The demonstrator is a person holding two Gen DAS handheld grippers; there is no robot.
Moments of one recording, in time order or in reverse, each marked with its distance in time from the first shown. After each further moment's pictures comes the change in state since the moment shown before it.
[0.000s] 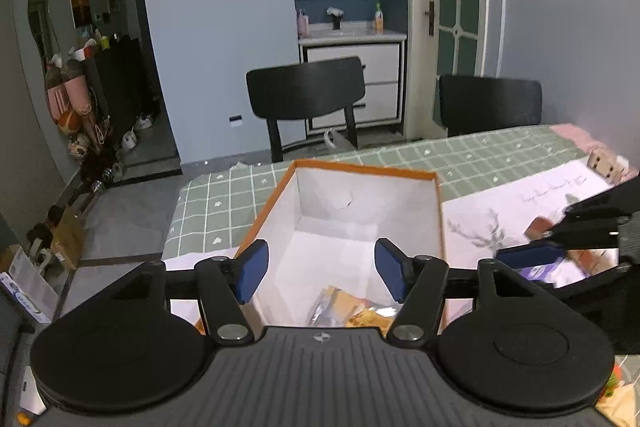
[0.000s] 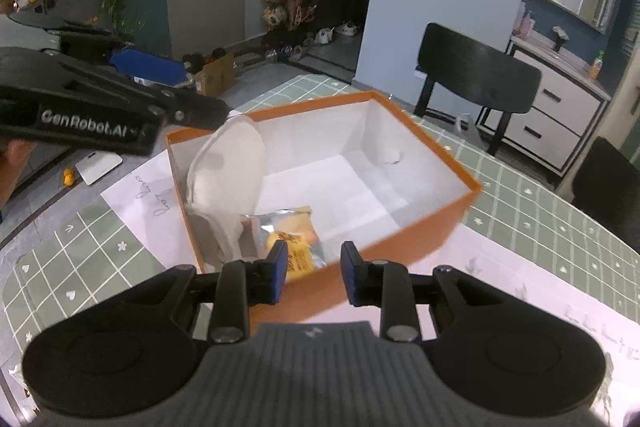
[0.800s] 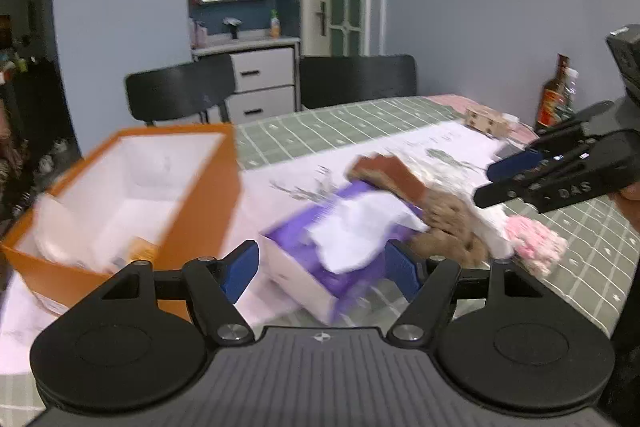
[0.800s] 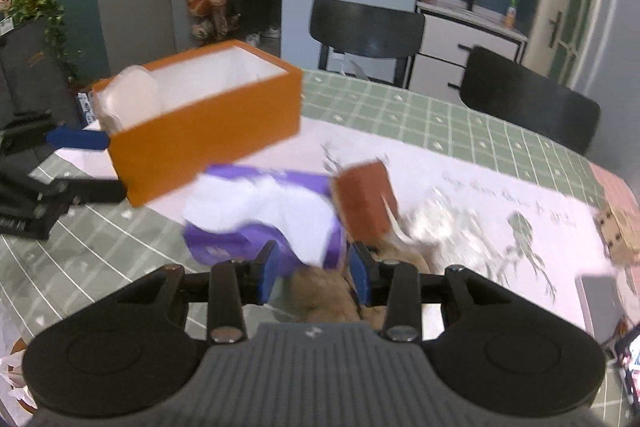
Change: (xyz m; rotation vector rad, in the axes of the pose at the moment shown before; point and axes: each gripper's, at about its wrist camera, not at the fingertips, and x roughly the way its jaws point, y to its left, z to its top) left arm -0.012 -0.166 -0.101 0.101 -0.044 -0.250; right arm -0.116 -0.122 -0.177 0.177 -0.015 -0.129
